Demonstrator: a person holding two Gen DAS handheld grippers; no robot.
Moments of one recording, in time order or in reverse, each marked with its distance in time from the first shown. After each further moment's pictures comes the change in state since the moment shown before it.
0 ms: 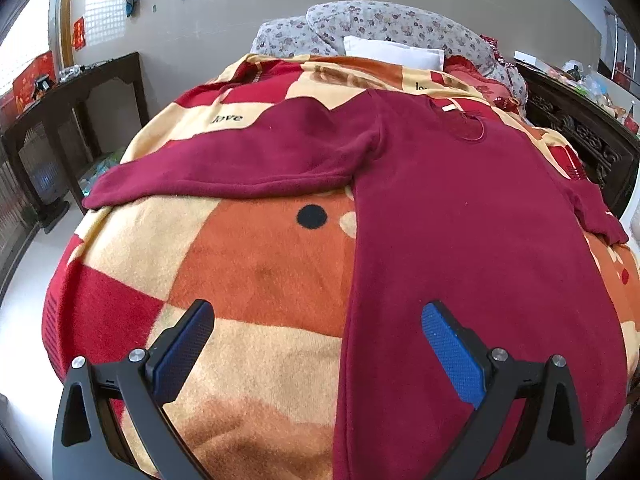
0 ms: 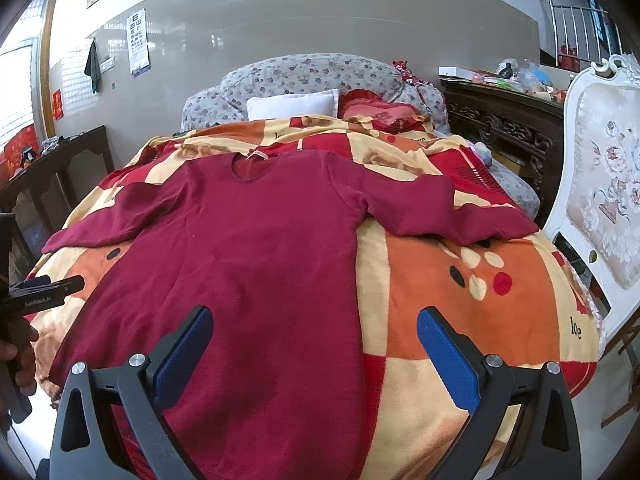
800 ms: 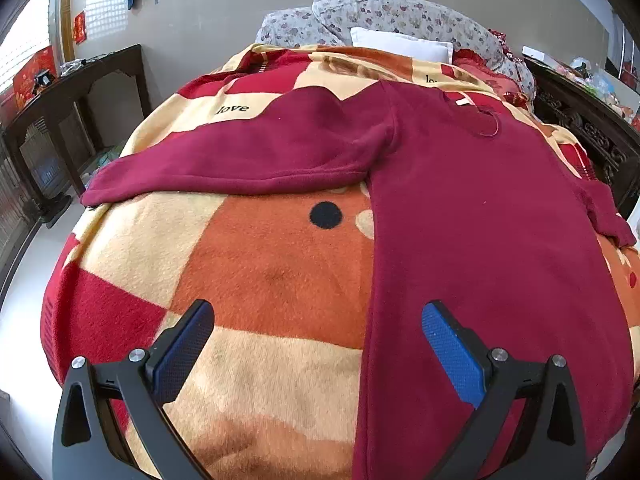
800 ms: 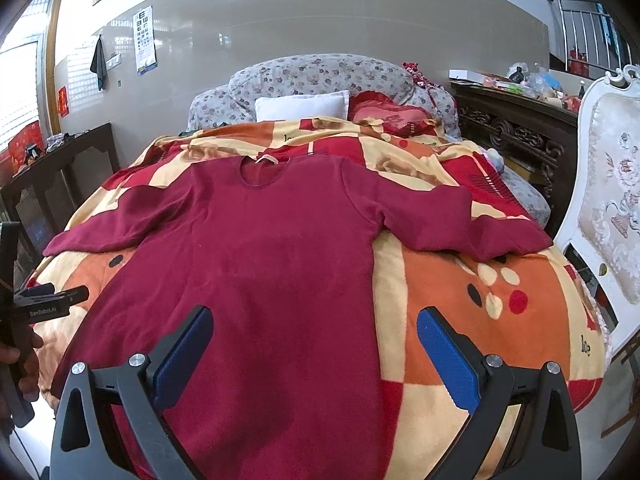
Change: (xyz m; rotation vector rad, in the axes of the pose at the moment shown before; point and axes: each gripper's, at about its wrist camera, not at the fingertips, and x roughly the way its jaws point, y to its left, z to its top) left arm 0.017 0.007 0.005 0.002 0.031 0.024; right arm 0.020 0.014 0.018 -0.020 0.003 0.023
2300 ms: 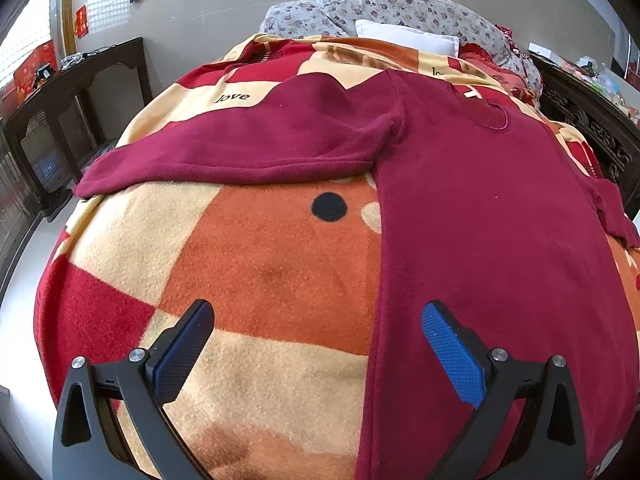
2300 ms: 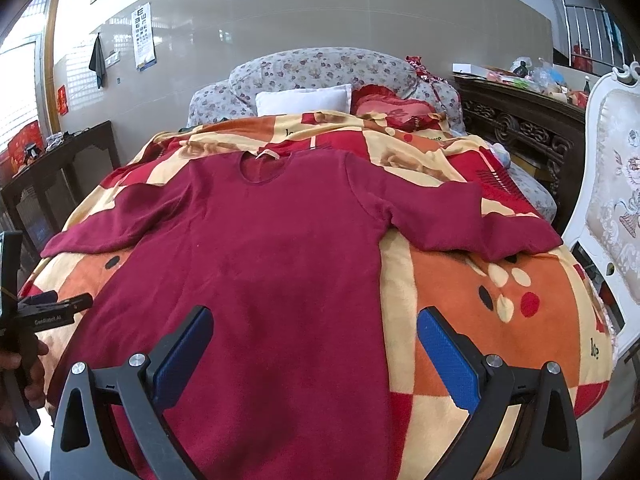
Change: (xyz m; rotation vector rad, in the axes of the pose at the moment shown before) left arm 0.011 0.003 -0.001 -0.009 0.021 0.013; right arm 0.017 -0.001 0.005 0.011 0.020 0.011
